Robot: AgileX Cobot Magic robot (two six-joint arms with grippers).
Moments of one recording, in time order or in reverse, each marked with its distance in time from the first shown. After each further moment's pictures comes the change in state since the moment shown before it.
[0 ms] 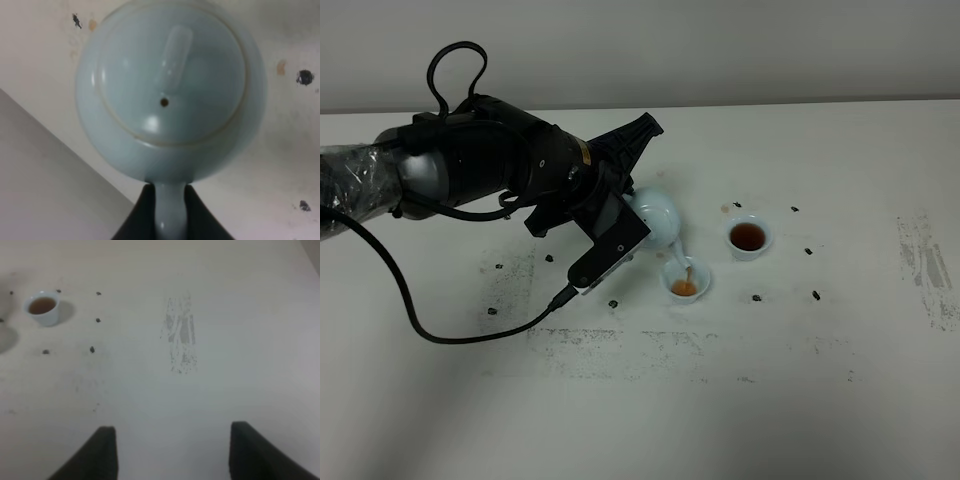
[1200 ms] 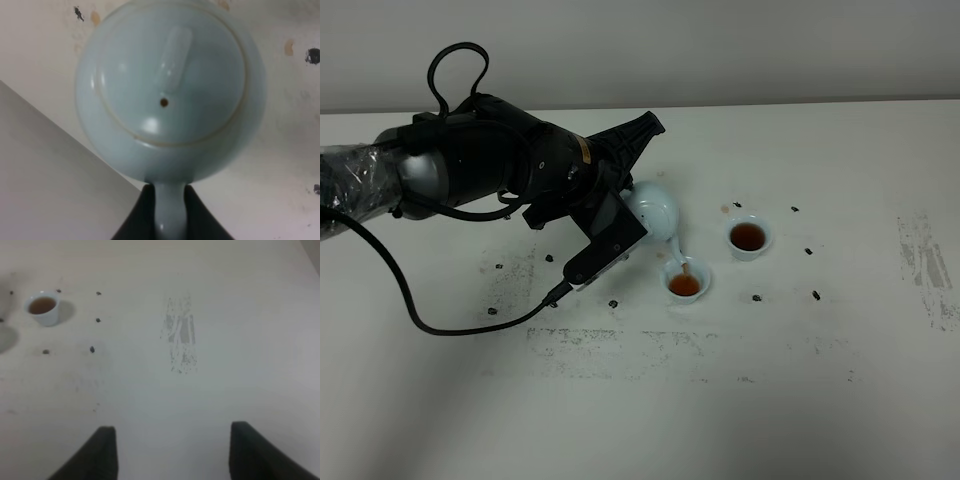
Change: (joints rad) left arm 0.000 0.000 0.000 0.042 -0.022 0.014; right arm 0.000 0.000 0.000 0.000 0.000 0.000
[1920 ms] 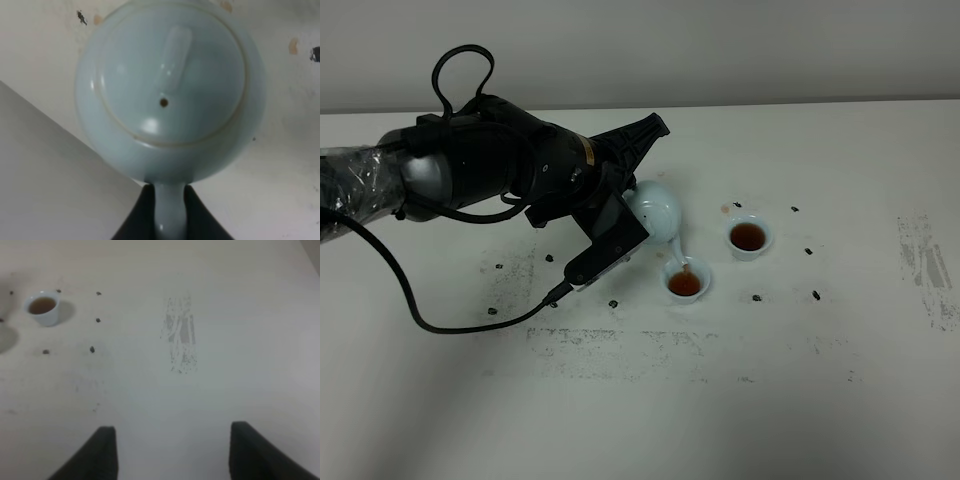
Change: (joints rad) left arm -0.010 0.000 0.000 0.023 -0.007 0.002; right arm 0.000 0.000 0.000 0.000 0.000 0.000
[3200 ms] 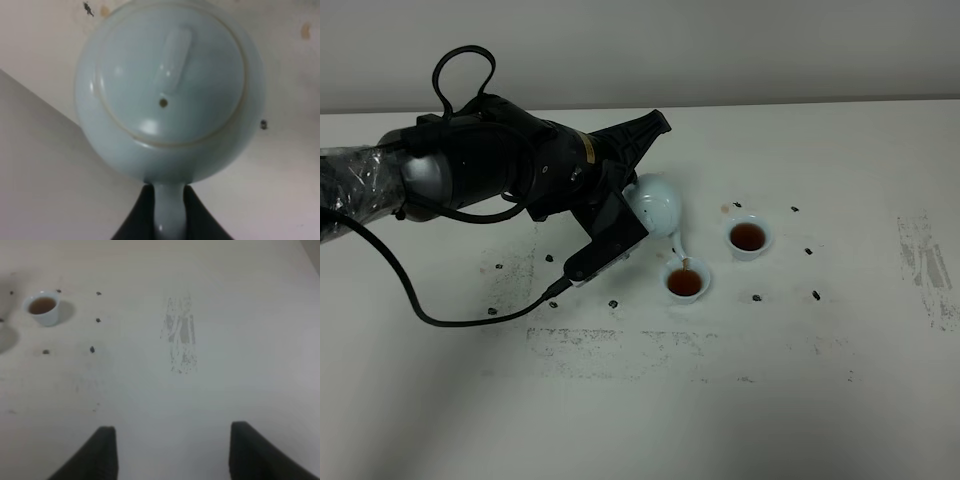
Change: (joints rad) left arm 0.000 0.000 0.000 0.031 -0.031 0.000; right arm 0.000 0.000 0.000 0.000 0.000 0.000
